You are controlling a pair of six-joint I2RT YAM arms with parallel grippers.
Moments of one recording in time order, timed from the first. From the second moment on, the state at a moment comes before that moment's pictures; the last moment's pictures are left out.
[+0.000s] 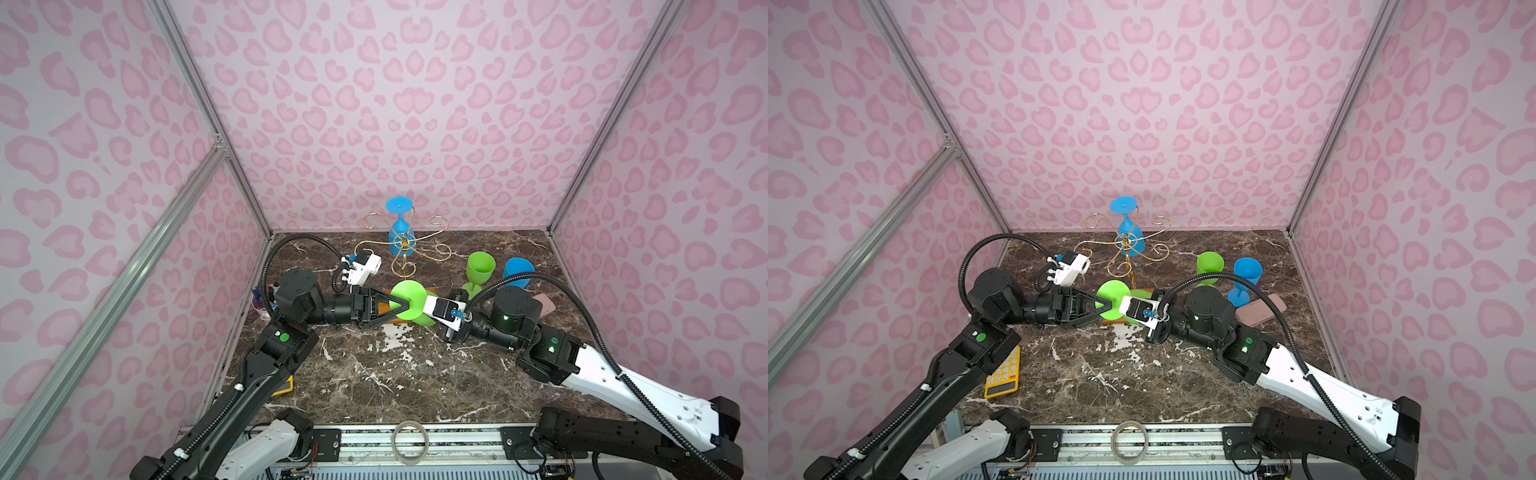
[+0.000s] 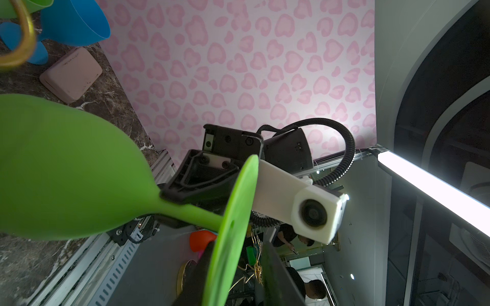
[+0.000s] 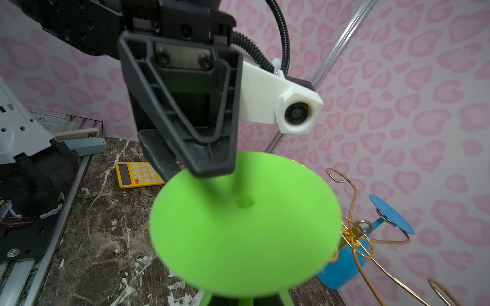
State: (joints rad) left arm -0.51 0.95 0.94 0.07 1.09 -1.31; right arm 0.97 1.04 1.00 -0.08 -0.14 -0.49
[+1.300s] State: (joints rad) left arm -0.45 0.91 1.14 0.46 1.21 -1.39; right arm 0.50 0.85 0.72 0.63 -0.69 0.53
